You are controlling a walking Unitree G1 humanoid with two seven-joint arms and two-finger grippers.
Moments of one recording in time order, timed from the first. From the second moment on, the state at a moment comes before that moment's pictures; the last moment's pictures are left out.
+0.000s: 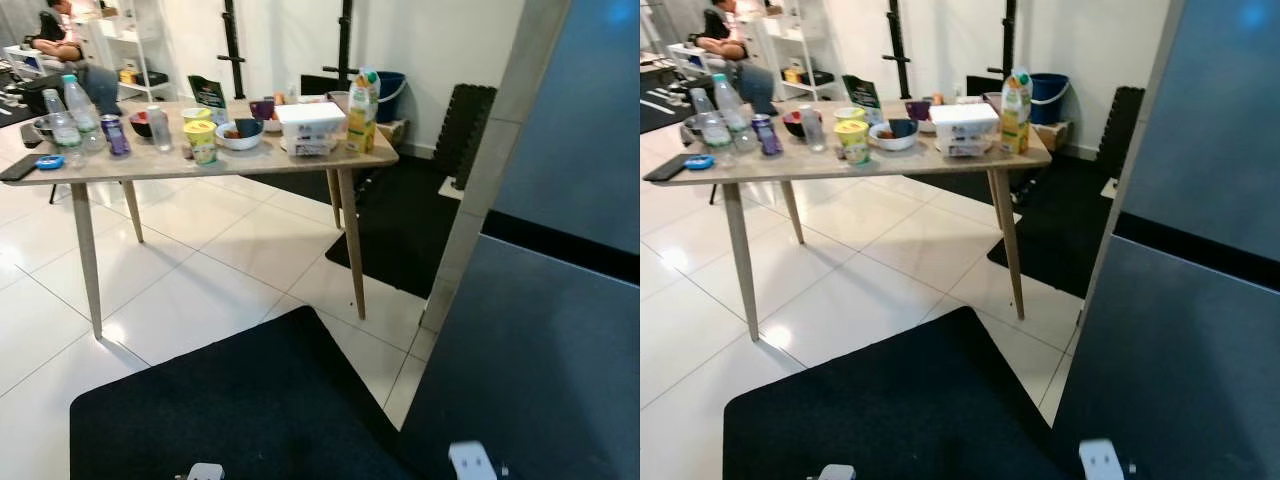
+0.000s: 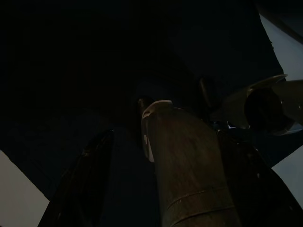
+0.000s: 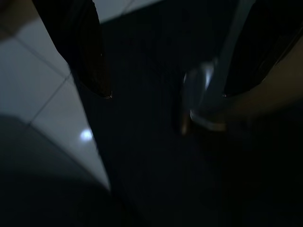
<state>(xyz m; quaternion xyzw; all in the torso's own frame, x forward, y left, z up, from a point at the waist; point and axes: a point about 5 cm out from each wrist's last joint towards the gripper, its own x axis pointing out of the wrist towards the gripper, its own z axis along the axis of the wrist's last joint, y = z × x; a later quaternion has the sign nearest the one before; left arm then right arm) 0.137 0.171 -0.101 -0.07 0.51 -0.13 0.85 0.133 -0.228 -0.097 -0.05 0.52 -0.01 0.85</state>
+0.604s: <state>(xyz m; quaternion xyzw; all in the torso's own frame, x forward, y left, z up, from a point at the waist) 0.140 0.171 -0.101 -0.06 0.51 -0.12 0.85 0.145 -0.227 -0.093 -0.07 0.51 0.00 0.86</state>
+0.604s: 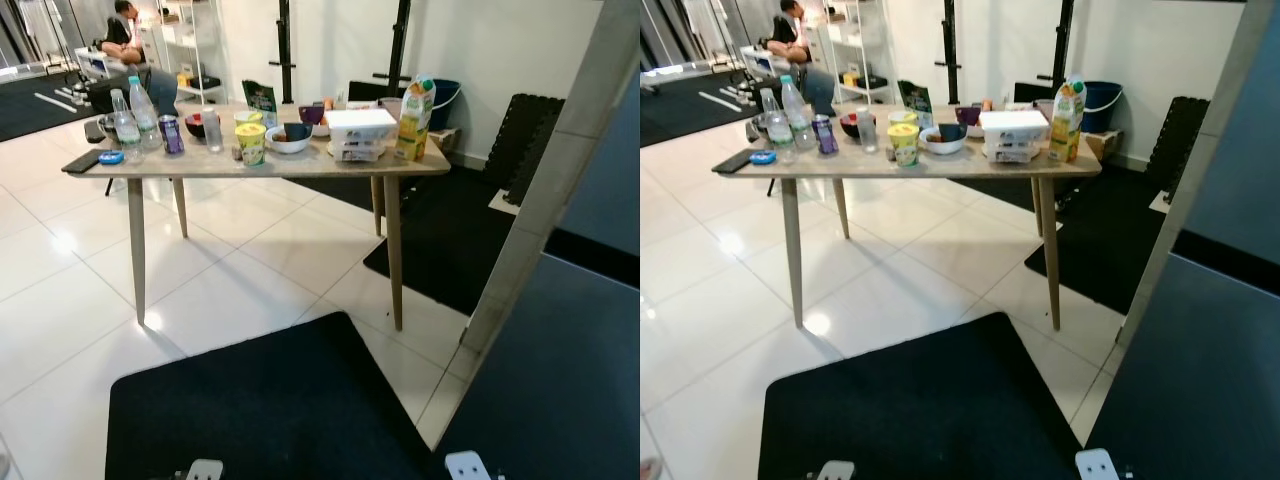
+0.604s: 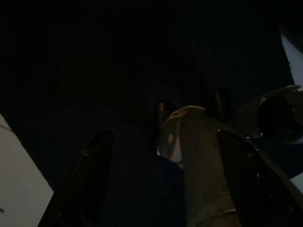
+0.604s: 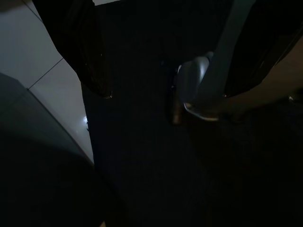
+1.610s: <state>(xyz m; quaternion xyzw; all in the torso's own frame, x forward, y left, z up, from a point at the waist) 0.138 0.171 -0.102 -0.06 0.52 -0.11 0.85 0.139 -0.228 -0.095 -0.08 0.52 0.00 0.85</state>
